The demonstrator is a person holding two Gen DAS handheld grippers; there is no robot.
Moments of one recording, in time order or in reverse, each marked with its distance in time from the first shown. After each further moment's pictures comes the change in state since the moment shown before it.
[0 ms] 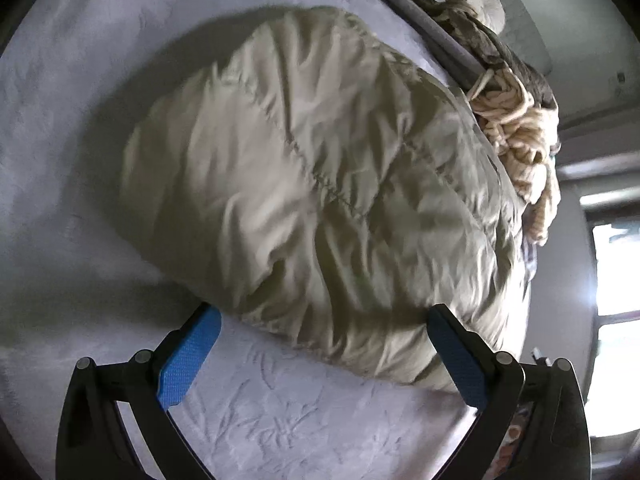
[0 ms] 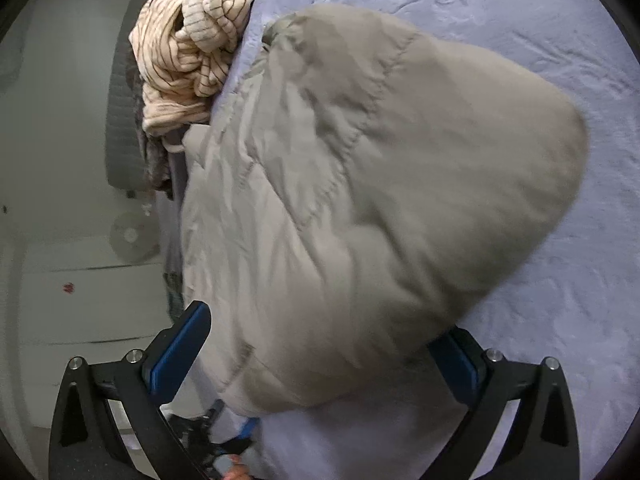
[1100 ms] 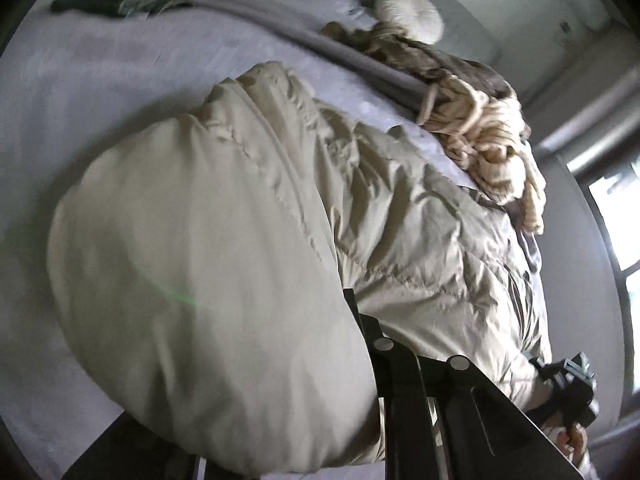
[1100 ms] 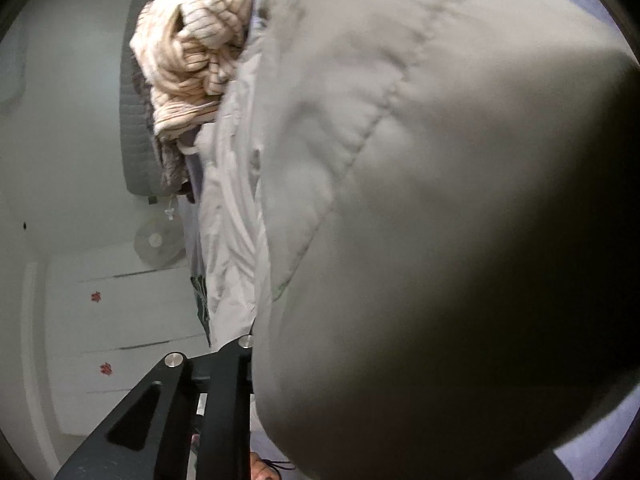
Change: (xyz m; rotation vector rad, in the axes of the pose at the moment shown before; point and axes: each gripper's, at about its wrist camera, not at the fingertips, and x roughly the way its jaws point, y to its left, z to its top) left arm -0.020 -0.064 0.031 0.316 -0.191 0.059; right arm 0.014 0.009 0.000 0.035 0.023 0.083
